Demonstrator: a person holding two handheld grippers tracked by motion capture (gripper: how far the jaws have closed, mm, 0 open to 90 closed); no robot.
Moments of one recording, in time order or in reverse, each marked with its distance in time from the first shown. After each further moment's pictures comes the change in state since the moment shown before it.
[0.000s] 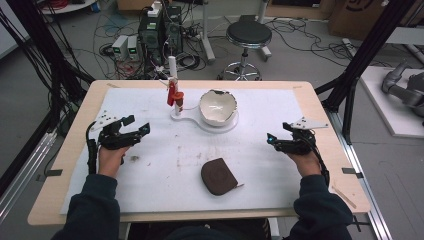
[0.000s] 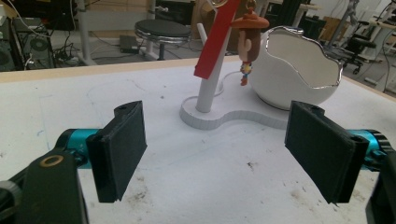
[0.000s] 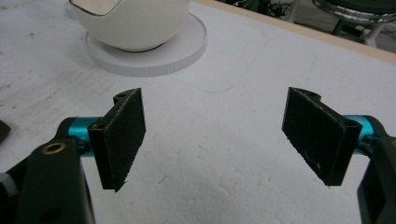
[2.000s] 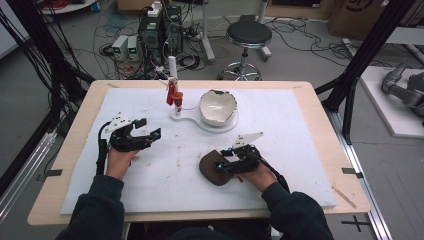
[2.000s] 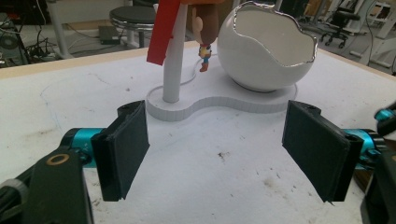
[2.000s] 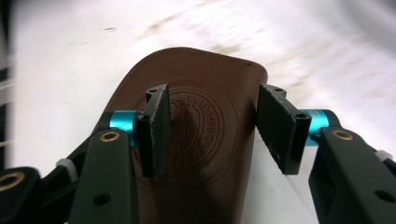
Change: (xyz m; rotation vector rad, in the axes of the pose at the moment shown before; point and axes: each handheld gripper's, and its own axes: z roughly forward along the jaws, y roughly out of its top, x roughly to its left) left arm -0.024 -0.002 0.015 0.065 -0.062 0.065; right arm 0.127 0.006 0.071 0.170 0.452 -0.169
